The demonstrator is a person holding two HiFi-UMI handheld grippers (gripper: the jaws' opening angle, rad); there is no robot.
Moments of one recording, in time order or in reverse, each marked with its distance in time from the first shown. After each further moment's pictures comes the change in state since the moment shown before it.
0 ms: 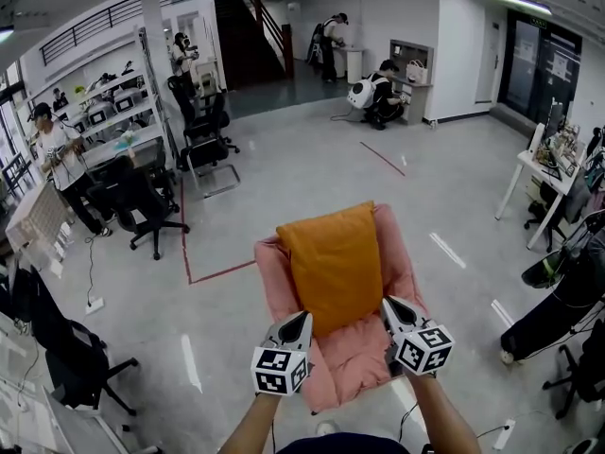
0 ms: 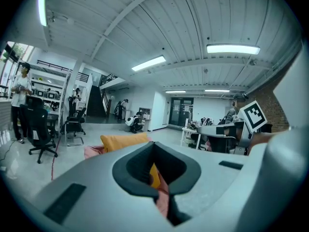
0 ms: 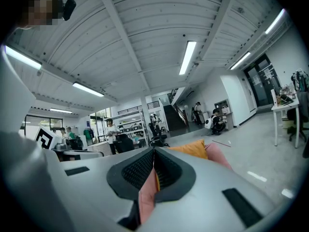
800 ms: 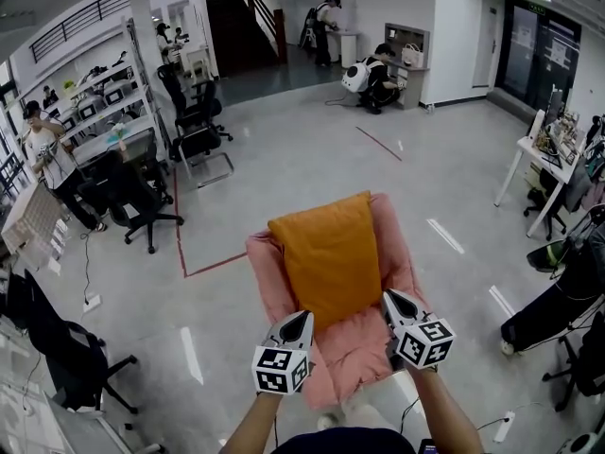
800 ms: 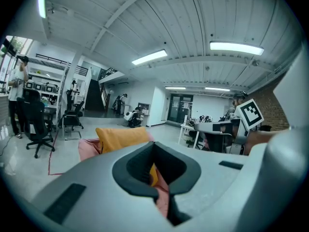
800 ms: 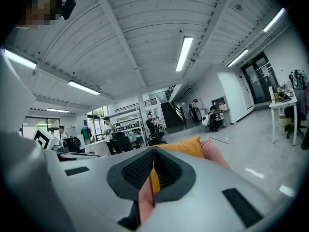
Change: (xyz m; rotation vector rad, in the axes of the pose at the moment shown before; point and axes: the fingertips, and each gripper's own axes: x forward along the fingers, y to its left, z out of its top) left arm 0.034 0.002 -0.021 -0.033 0.055 -0.022; right arm 0.022 -0.034 -0.010 0.020 0.033 -0.029
